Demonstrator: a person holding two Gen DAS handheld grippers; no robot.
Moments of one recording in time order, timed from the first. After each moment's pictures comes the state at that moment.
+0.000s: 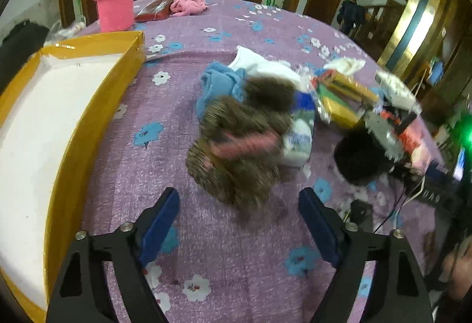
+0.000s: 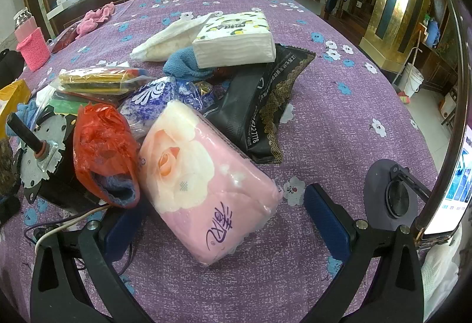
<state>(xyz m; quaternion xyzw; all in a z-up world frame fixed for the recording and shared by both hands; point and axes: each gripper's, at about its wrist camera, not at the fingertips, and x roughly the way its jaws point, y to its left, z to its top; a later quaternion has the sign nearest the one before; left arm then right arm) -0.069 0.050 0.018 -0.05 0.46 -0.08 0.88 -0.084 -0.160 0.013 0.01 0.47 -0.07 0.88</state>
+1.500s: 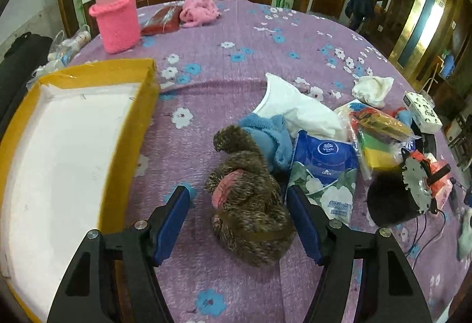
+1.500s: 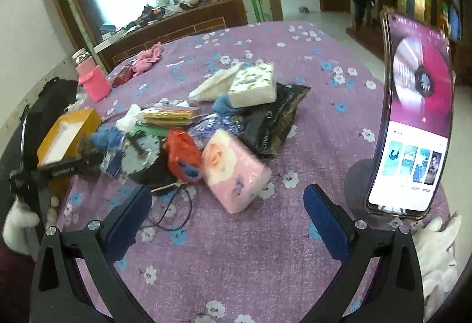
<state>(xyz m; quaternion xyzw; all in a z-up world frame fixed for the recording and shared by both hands) -0.018 0.065 0.036 -0.04 0.47 -0.06 0.88 -0.146 -0.183 0.077 0.09 0.41 0.05 0.91</state>
